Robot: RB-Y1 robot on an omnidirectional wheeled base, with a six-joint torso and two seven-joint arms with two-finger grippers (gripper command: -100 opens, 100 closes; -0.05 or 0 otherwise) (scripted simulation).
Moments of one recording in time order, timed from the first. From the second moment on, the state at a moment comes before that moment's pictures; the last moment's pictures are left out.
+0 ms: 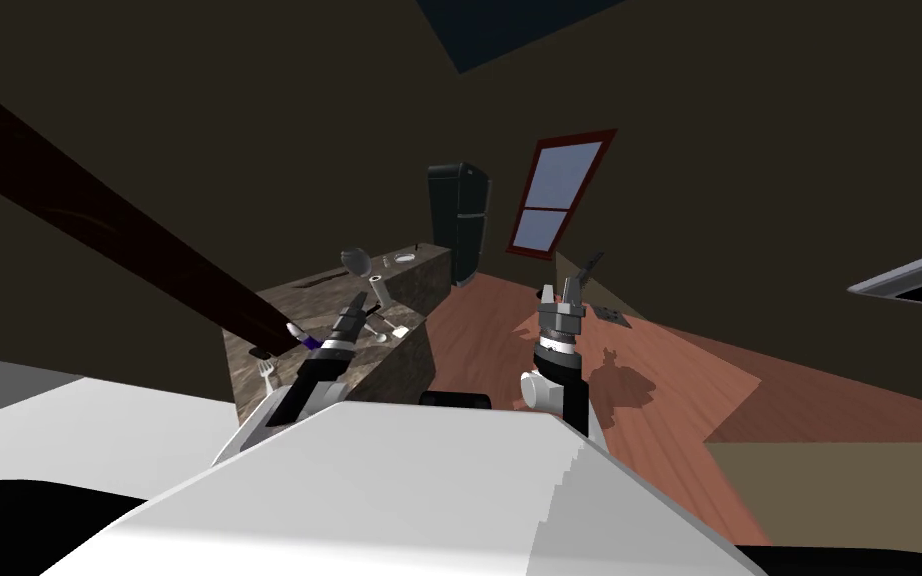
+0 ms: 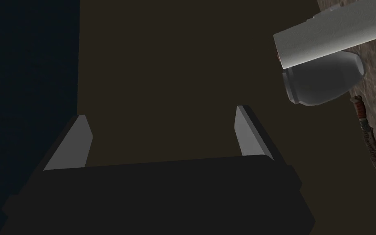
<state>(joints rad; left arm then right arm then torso) 0.57 0.25 0.13 -2.20 -0.06 -0.18 -0.09 0.46 0.02 0.06 -2.27 -0.04 -0.52 0.12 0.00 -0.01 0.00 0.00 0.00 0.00</state>
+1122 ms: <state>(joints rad) 0.65 0.35 0.22 -2.18 -0.01 0.13 -0.16 0.46 0.02 0.06 -2.27 -0.04 -0.52 0.12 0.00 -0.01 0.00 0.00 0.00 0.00</state>
